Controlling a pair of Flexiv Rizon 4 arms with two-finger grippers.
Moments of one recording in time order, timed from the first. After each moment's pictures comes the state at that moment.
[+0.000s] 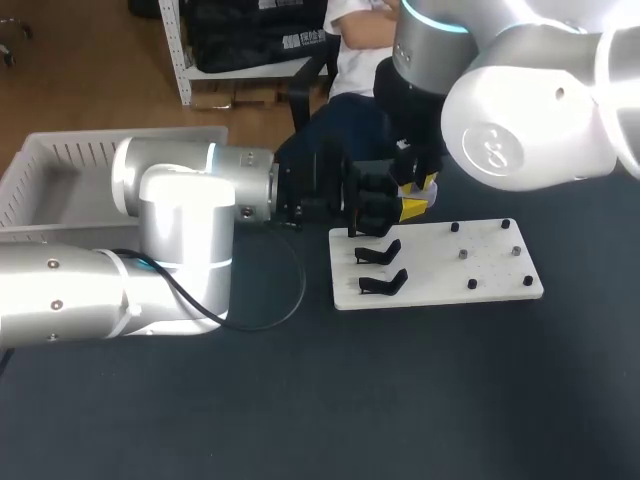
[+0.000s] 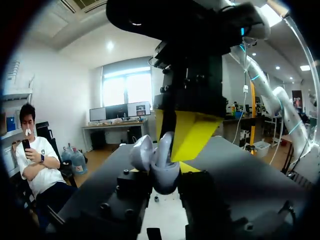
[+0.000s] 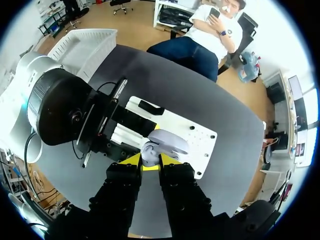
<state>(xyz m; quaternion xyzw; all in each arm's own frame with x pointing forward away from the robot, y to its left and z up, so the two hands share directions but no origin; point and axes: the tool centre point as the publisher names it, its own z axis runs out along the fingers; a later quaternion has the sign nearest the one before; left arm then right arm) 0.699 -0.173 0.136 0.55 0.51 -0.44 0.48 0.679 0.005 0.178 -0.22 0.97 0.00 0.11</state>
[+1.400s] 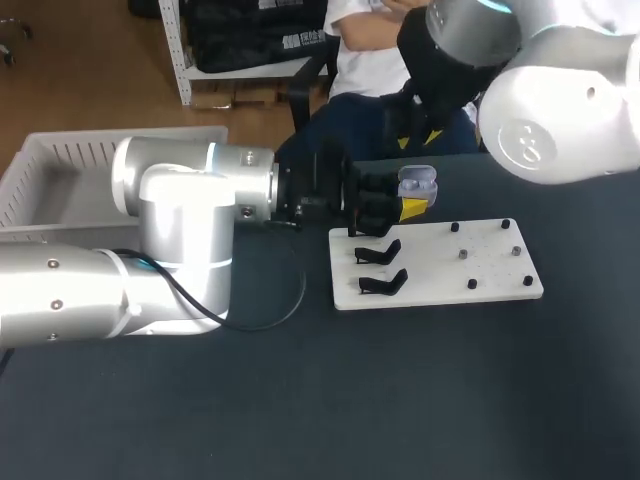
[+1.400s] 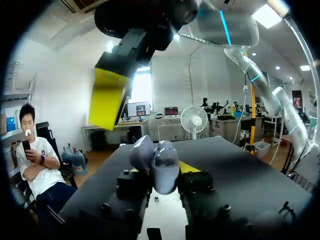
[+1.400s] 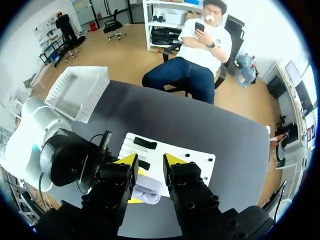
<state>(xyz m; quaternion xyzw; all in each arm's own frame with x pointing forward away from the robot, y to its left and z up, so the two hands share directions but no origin) 0.699 -0.173 0.137 0.55 0.51 -0.44 0.49 0.744 -0.002 0.199 -0.15 0.97 0.07 0.20</state>
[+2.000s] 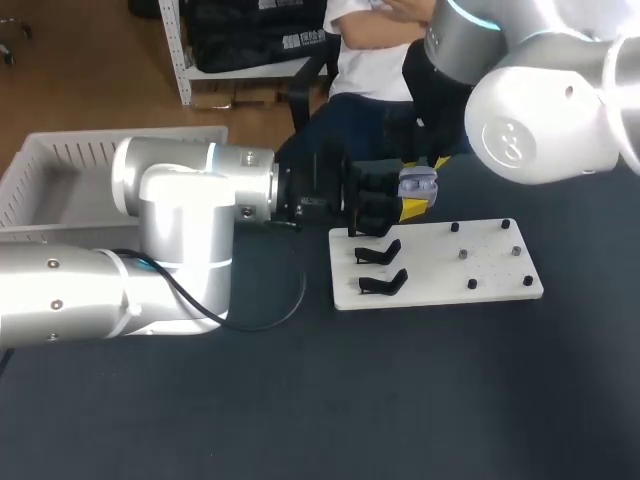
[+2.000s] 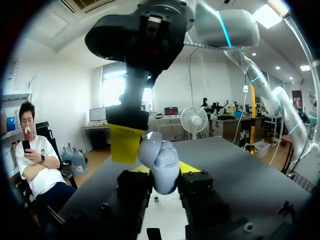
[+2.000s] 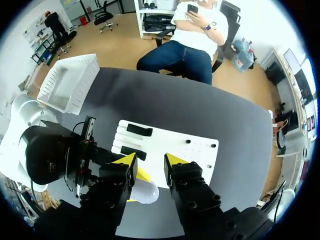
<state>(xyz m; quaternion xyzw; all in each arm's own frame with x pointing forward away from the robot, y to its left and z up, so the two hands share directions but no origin) 0.699 -0.173 0.136 0.55 0.51 -0.44 0.48 0.729 -0.009 0.171 -0.13 0.98 0.06 0.15</state>
